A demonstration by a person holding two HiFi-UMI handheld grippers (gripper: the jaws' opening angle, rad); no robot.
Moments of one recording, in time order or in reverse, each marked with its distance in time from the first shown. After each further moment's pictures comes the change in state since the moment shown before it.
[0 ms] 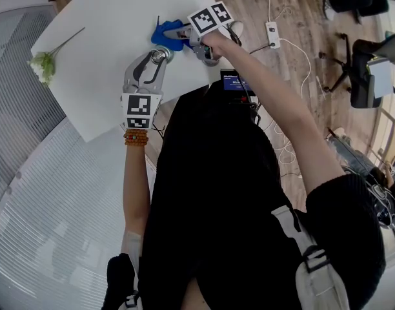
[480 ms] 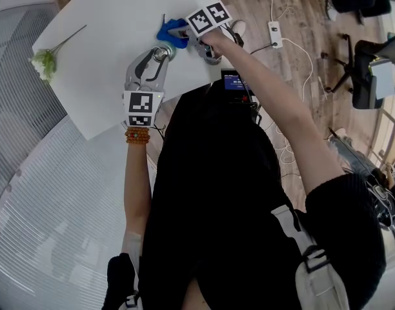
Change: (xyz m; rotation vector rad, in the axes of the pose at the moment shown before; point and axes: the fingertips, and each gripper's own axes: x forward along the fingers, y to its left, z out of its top) left arm 0.000 -0.001 -0.003 0.000 -0.008 0.005; right arm 0.005 -0.029 -0.010 -0.062 0.046 -0.159
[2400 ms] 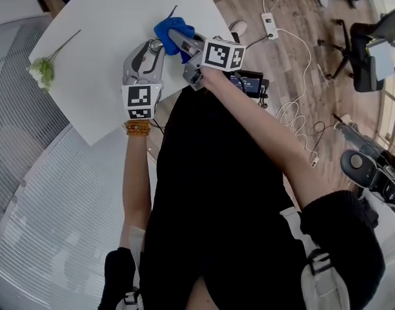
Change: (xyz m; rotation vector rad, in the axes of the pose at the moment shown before) left arm 0.000 0.007 0.002 0.017 -0.102 0.005; right arm -0.074 0.076 -0.006 0.223 -0.790 0.008
